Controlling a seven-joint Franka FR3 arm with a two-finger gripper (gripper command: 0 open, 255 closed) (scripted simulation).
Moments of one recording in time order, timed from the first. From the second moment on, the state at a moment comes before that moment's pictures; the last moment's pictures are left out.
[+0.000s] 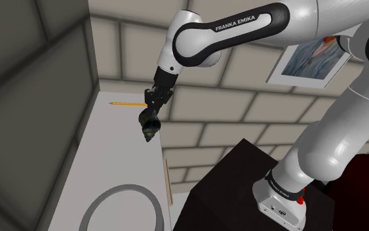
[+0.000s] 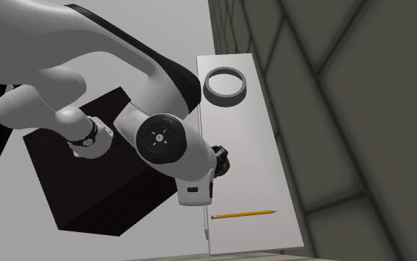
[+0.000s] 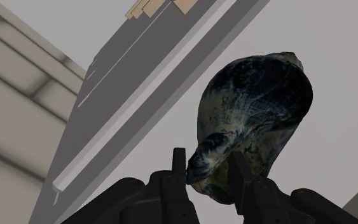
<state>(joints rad) 0.08 0.01 0.33 -2.14 0.34 2.25 0.10</state>
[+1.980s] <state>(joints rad) 0.09 -0.11 0.34 -1.95 0.32 1.96 0.21</state>
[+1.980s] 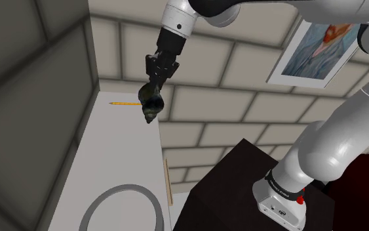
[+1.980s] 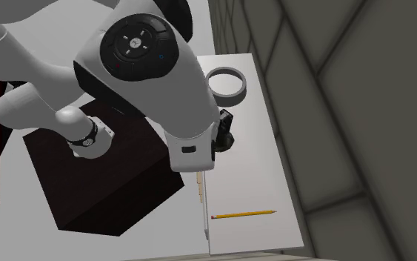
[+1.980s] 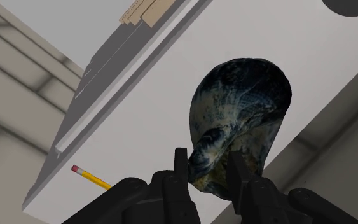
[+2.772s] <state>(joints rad) 0.20 -0.21 0.50 -2.02 0.35 2.02 0.47</state>
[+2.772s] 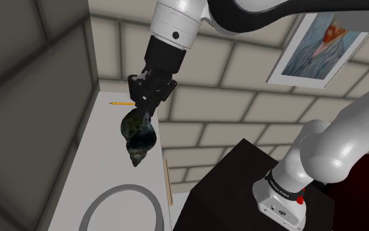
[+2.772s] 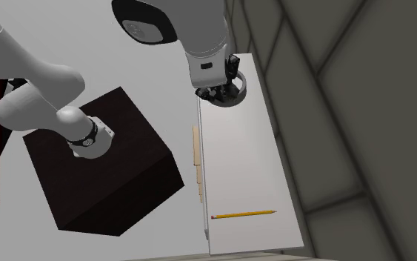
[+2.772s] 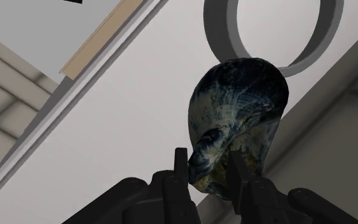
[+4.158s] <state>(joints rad) 0.29 -0.16 0.68 -2.08 0.31 2.18 0.72</state>
